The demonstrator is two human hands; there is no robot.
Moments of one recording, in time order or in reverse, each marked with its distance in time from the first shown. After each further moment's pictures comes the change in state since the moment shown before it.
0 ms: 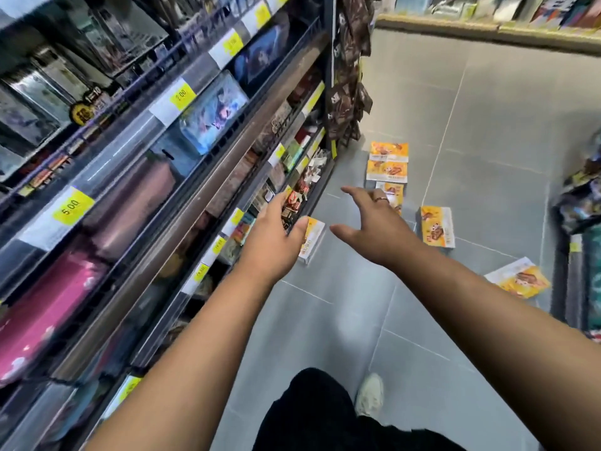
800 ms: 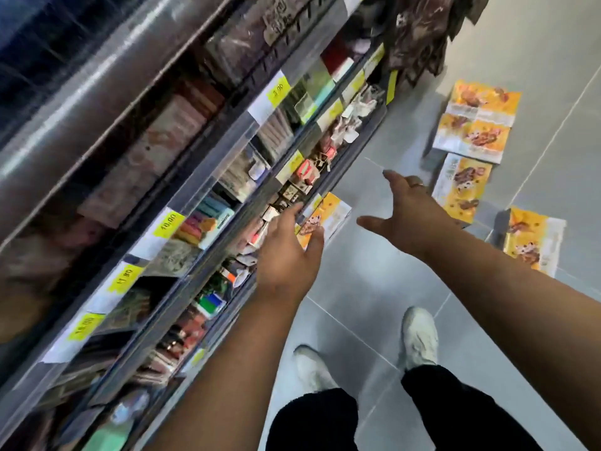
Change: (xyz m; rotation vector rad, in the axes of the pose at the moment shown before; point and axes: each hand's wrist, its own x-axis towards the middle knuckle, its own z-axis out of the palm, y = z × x) left_hand 0.255 -0.183 0.243 0.018 0.114 -0.382; right_hand 0.360 0.206 0.164 -0.094 -0.285 0.053
